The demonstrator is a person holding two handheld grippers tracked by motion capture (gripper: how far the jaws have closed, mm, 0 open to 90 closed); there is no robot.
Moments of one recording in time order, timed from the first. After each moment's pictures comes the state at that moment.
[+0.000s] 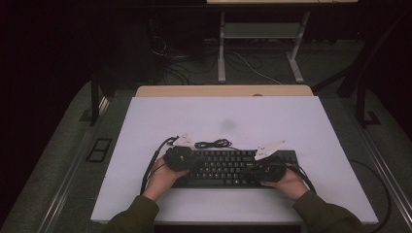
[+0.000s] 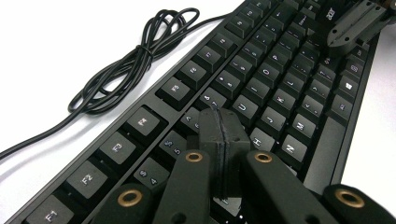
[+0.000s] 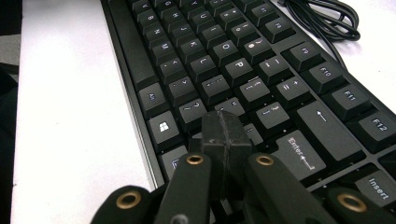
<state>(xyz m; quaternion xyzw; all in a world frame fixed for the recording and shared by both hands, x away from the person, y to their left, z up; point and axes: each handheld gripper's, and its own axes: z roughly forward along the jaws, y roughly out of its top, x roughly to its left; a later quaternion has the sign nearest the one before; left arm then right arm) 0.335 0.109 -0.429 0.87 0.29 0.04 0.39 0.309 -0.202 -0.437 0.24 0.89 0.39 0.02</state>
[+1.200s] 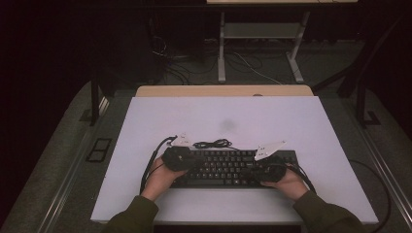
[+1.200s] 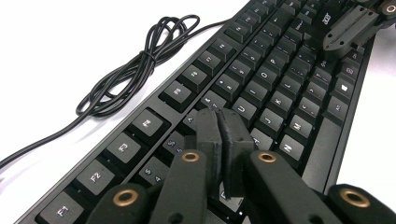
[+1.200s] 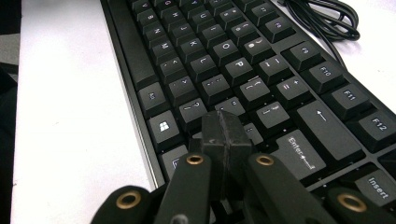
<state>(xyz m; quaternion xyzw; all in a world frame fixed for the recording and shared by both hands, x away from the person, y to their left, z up) 0.333 0.114 -0.425 0.87 0.29 0.05 0.40 0.308 -0.202 -0.437 0.24 0.89 0.39 0.02</state>
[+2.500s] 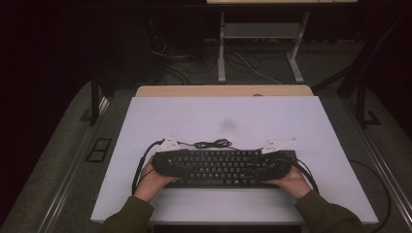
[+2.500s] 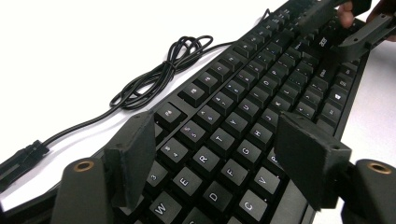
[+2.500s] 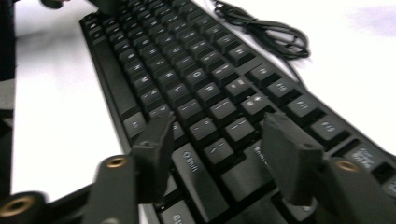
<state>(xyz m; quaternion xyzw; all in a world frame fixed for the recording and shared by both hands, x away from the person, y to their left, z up) 0.314 0.140 -0.422 0.83 0.31 0.09 0.45 0.311 -0.215 -0.431 0.29 0.85 0.44 0.03</state>
